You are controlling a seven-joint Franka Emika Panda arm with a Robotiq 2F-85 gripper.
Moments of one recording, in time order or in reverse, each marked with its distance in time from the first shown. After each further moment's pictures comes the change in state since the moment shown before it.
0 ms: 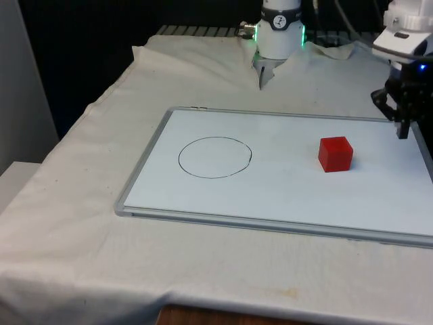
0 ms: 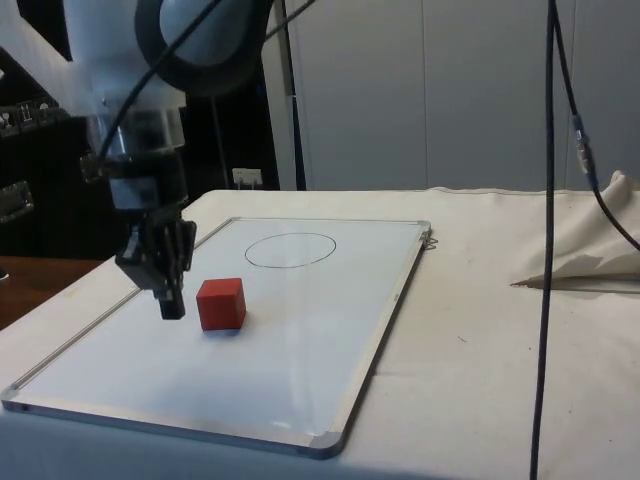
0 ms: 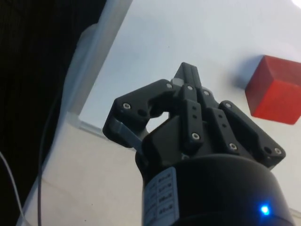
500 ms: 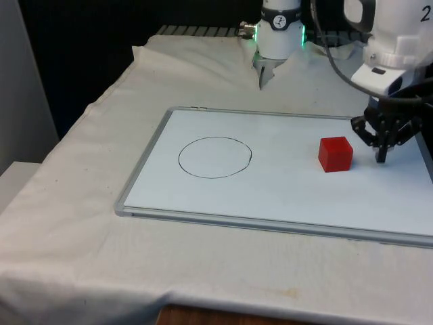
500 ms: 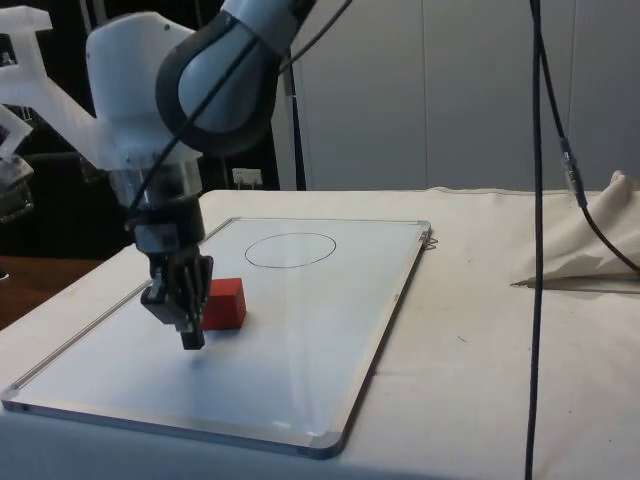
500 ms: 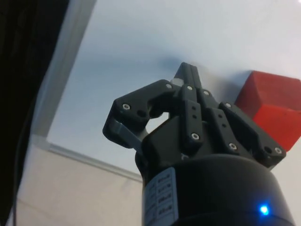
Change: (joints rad) arm -0.002 0.086 -0.037 -0.006 -0.032 0.070 -0.010
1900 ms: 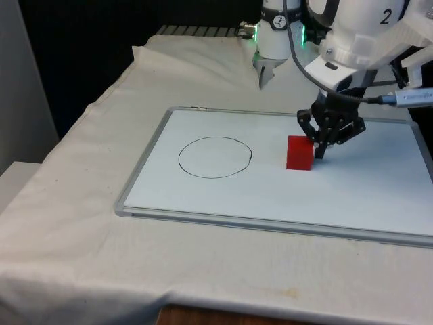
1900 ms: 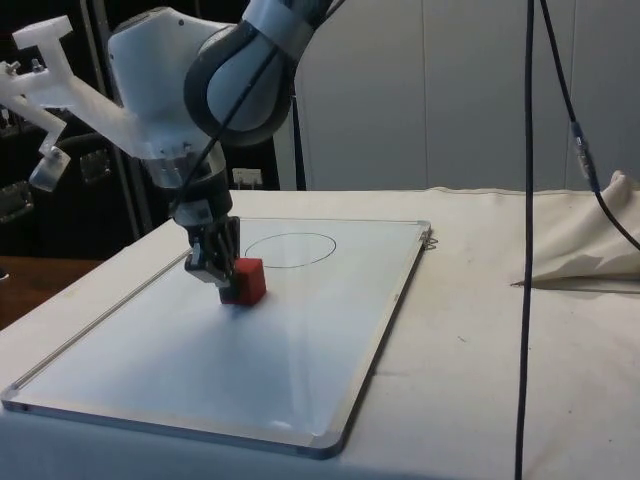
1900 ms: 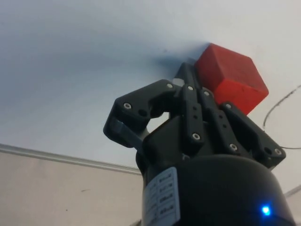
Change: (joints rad) arm -0.002 -0.042 -0.126 -0.026 -0.167 -0.083 0.017
